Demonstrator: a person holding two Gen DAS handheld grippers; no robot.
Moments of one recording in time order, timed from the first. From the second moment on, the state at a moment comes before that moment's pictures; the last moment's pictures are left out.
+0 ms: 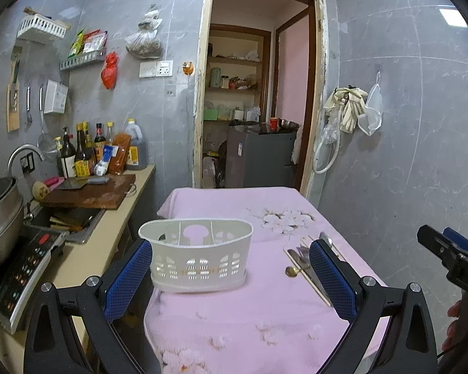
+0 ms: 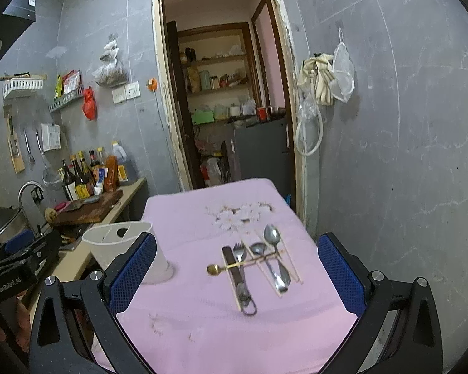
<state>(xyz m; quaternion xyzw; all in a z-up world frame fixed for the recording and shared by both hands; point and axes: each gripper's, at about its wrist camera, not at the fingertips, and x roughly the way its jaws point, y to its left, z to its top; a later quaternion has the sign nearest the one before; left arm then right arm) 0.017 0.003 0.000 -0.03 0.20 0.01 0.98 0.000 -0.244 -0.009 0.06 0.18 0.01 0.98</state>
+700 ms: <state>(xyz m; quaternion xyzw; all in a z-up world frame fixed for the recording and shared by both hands) 0.170 -0.080 -0.080 -0.09 0.32 0.02 0.94 0.188 -0.339 -0.078 0.05 0.27 0.05 0.96</state>
